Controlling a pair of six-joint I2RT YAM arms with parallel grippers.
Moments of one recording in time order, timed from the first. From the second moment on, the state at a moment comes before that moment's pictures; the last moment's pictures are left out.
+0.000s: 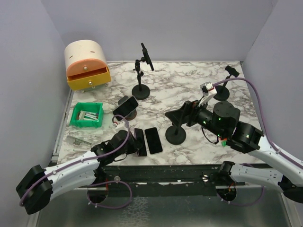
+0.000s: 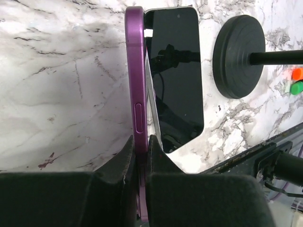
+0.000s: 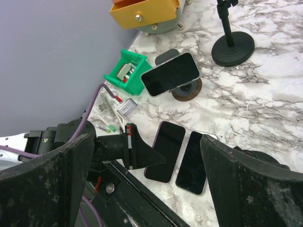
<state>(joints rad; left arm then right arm) -0.87 0.81 0.26 -0.15 -0.14 -1.02 0.99 0.88 1.08 -0.38 0.22 0.54</state>
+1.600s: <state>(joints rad) -0.76 0.84 0.86 -0.56 -0.49 -0.45 0.99 0.81 0.94 -0.37 0.25 0.53</state>
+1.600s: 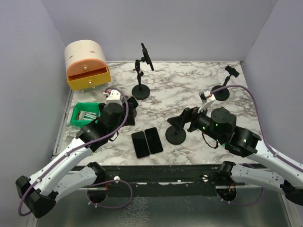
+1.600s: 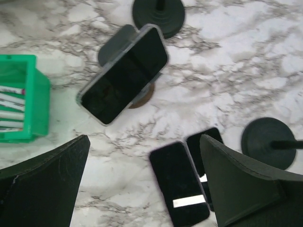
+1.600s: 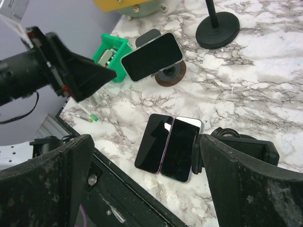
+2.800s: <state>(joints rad) -0.11 1.08 0.54 -0.02 0.20 -0.58 0.99 0.84 0.94 -0.28 0.18 0.43</state>
